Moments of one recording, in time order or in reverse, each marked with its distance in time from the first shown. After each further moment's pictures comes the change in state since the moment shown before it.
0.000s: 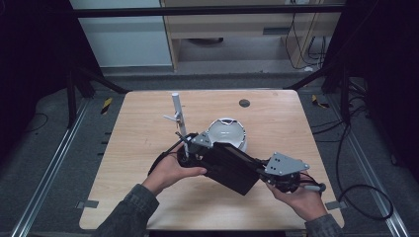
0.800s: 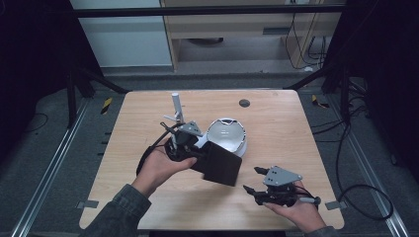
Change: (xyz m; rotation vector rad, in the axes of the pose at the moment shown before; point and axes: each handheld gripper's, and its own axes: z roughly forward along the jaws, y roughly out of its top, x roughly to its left) left arm -0.009 0.019 -0.062 0.011 0.042 -0.099; right arm 0.020 -0.057 0.017 0.091 0.044 0.144
